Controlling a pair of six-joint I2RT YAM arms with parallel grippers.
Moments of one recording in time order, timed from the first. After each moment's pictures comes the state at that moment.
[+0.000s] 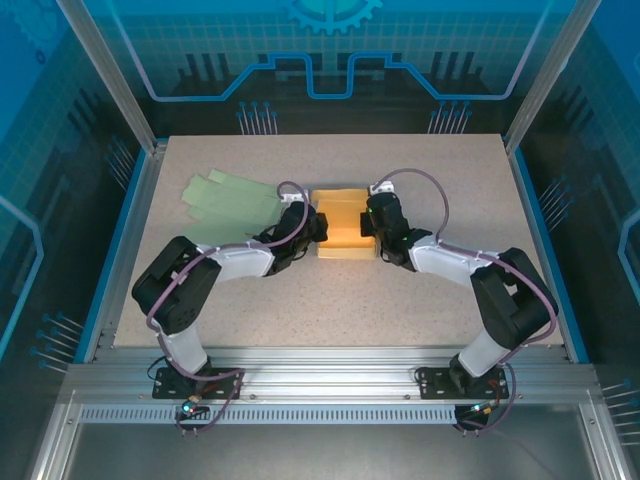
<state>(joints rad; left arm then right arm) -0.61 1.77 0.91 0.31 -0.19 -0.68 0.56 1.61 0.89 0.11 0.38 0.26</state>
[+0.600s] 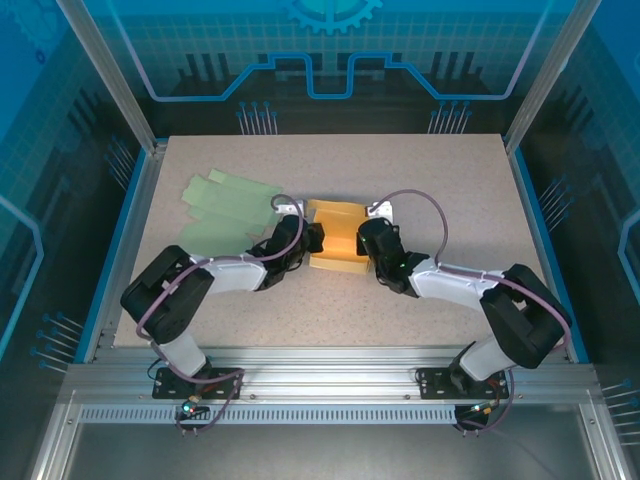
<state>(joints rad) -0.63 1.69 0.76 0.42 -0.18 -0.69 0.70 1.50 0.72 0.17 0.55 0.36</state>
